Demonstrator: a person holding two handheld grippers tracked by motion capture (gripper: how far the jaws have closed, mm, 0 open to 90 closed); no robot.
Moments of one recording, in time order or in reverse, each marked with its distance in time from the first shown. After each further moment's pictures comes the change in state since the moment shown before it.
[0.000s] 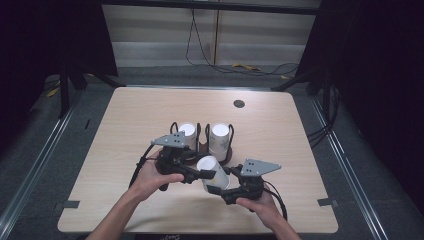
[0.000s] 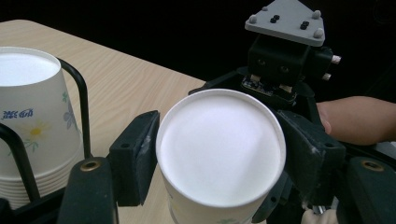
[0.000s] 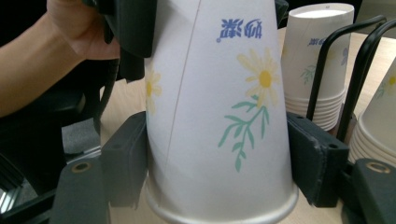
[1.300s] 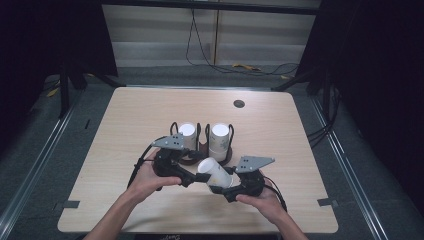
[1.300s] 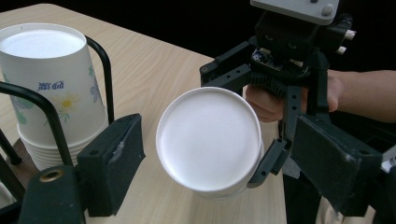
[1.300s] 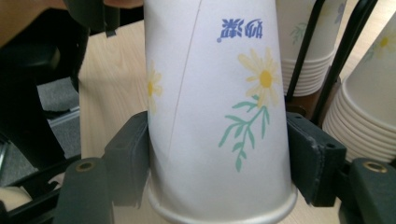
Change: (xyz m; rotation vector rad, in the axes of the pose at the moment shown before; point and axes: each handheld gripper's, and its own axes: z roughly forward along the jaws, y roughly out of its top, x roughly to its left) left arm 0.001 -0.005 -0.006 0.079 0.078 0.022; right arm -0.009 0.007 0.002 0.203 -0.042 -0.032
